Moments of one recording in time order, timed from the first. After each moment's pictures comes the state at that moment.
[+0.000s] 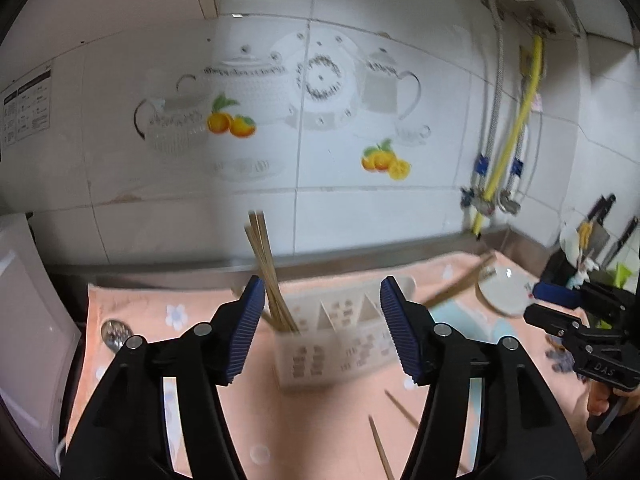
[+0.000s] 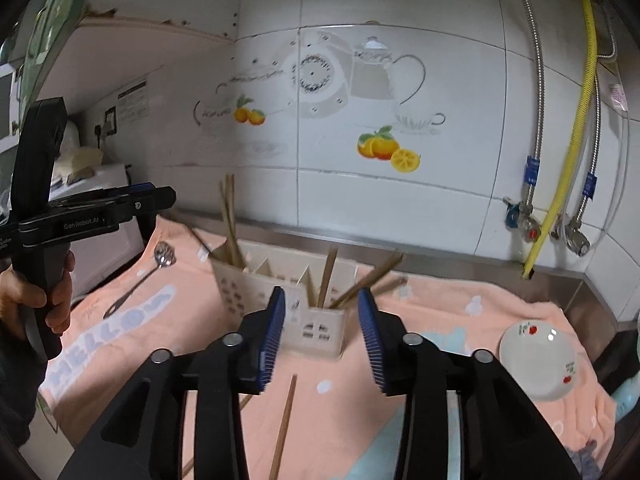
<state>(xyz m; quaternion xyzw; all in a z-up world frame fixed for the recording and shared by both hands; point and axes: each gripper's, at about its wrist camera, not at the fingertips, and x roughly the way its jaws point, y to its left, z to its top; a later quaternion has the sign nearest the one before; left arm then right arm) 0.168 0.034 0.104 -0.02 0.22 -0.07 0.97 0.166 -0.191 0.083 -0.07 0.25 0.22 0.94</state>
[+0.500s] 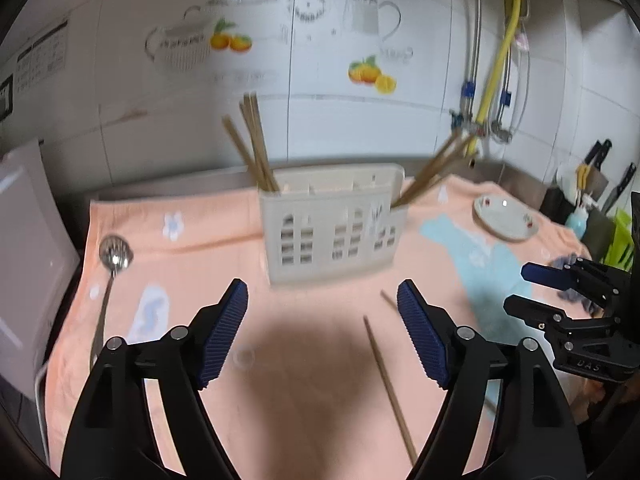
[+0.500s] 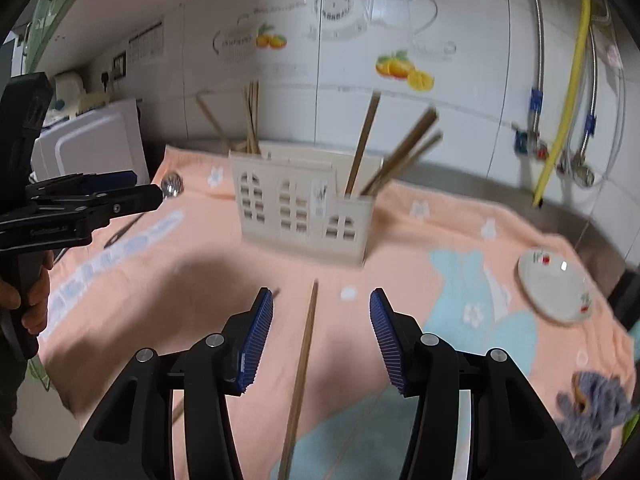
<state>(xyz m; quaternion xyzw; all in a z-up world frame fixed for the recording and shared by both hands) 0.104 0.024 0.020 -0.01 0.29 -0.07 0.96 0.115 -0.184 -0.006 -0.08 0.32 0.22 0.92</state>
